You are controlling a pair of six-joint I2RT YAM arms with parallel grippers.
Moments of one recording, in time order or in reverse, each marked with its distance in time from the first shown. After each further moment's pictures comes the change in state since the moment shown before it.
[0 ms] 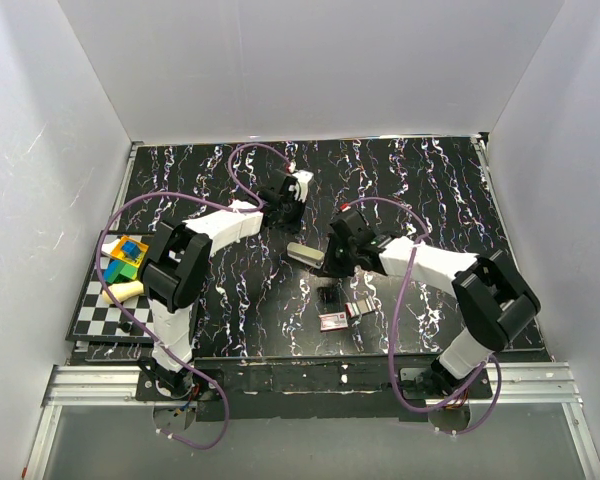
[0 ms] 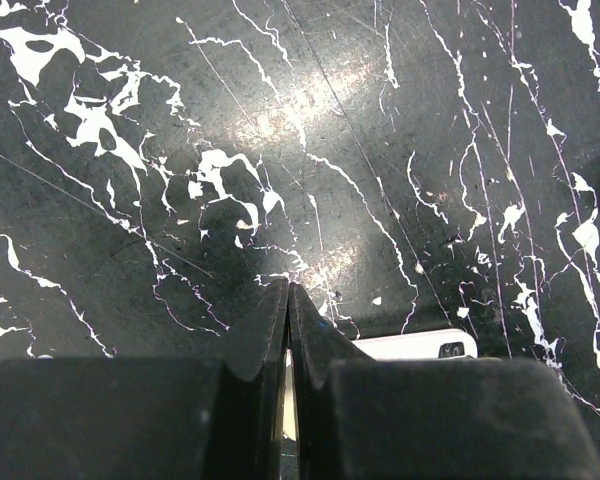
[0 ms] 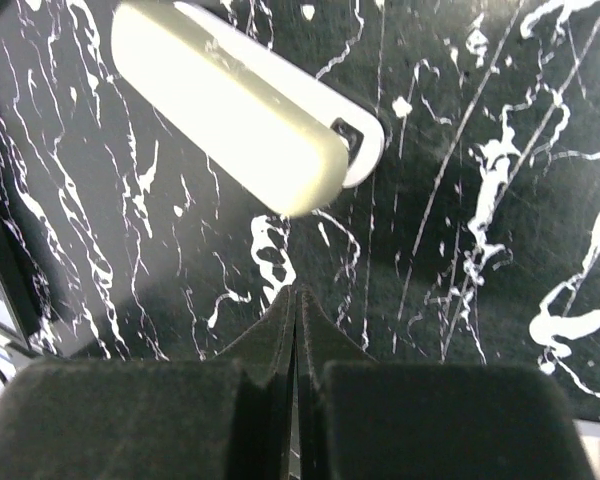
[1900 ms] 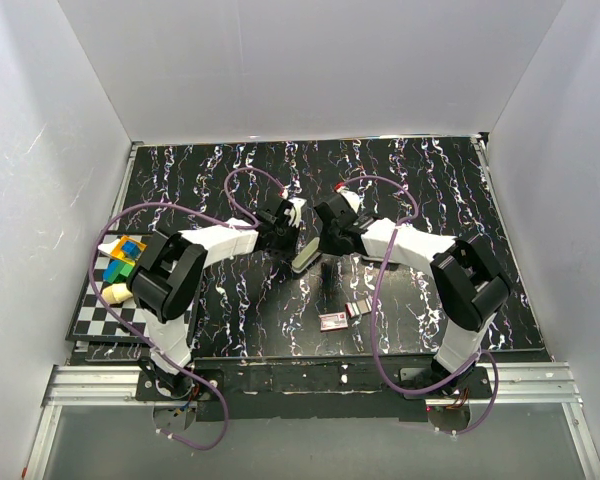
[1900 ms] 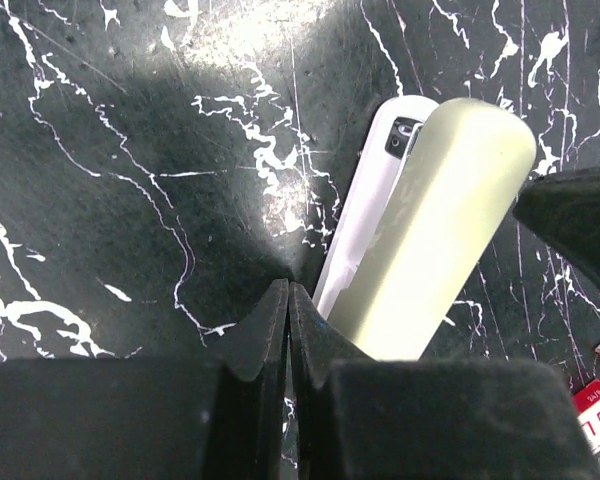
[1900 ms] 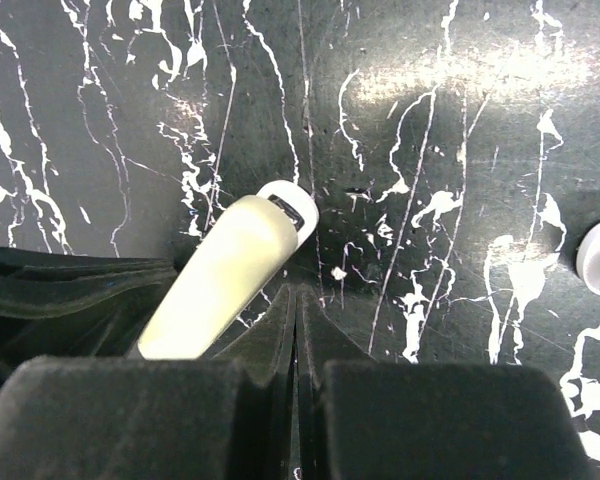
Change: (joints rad) left arm -0.029 -0.088 -0.220 -0.004 0.052 -0.106; right arm 0.005 0.179 0.245 -0.088 0.309 -0.043
